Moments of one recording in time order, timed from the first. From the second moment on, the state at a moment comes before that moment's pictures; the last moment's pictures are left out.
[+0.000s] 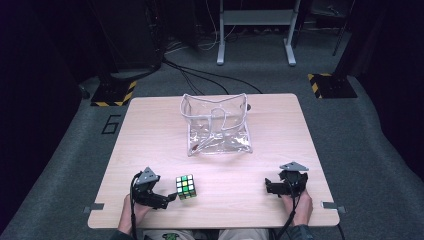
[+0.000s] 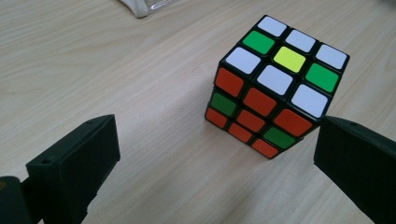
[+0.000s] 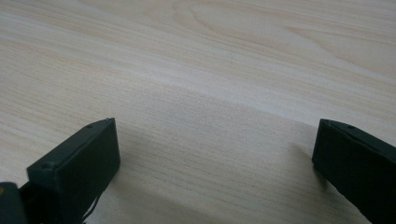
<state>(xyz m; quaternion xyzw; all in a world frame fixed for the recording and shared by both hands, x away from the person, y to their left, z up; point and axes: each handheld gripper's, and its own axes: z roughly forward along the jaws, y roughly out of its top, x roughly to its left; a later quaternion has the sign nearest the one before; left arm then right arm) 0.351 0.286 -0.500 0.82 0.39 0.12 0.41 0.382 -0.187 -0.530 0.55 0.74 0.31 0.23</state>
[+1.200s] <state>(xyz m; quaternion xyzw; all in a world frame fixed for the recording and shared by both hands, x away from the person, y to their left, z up) 0.368 0.242 -0.511 0.85 0.32 0.11 0.40 0.382 -0.187 -0.530 0.55 0.74 0.31 0.23</state>
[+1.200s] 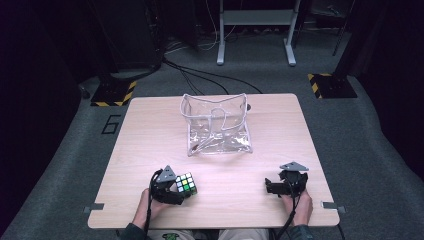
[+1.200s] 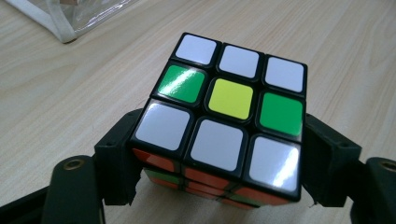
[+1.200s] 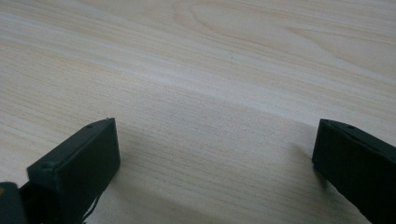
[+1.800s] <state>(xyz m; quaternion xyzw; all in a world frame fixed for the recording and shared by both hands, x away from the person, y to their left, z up) 0.367 0.241 -0.511 0.85 0.34 0.13 0.39 0.383 -0.187 -0.530 0.54 0.74 0.31 0.23</state>
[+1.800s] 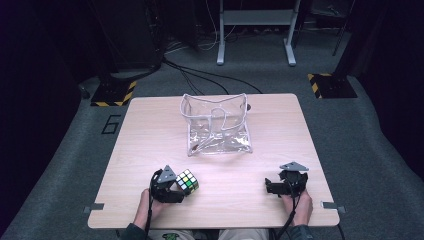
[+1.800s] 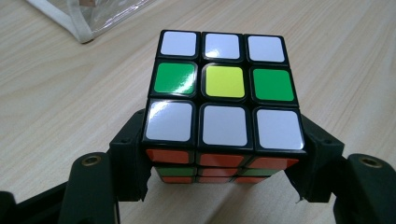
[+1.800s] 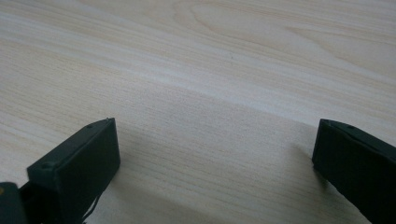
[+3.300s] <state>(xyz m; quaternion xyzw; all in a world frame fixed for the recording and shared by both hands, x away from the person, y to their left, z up) 0.389 0.257 -0.477 0.83 0.36 0.15 0.39 0.383 -0.187 -0.530 0.54 0.74 0.31 0.23</state>
